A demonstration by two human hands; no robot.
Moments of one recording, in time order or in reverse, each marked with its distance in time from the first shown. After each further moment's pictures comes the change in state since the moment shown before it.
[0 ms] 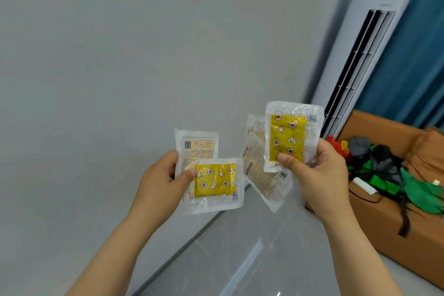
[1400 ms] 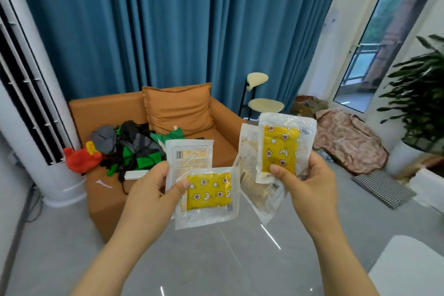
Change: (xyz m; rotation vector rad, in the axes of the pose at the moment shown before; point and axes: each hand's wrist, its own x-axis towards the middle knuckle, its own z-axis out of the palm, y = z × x) left_hand 0.088 0.250 0.623 -0.271 -1.116 0.519; right_hand 0.068 0.113 -0.480 -0.494 1.188 0.174
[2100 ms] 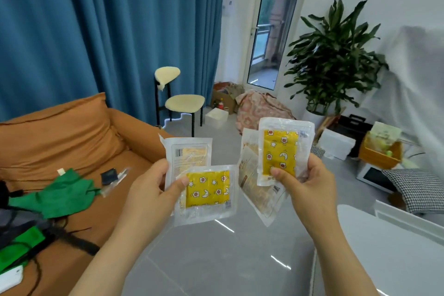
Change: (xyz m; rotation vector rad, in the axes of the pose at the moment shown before) left_hand 0.293 0.009 0.226 -0.057 -0.420 0.168; right_hand 0.227 0.119 -0.071 -0.209 0.428 0.118
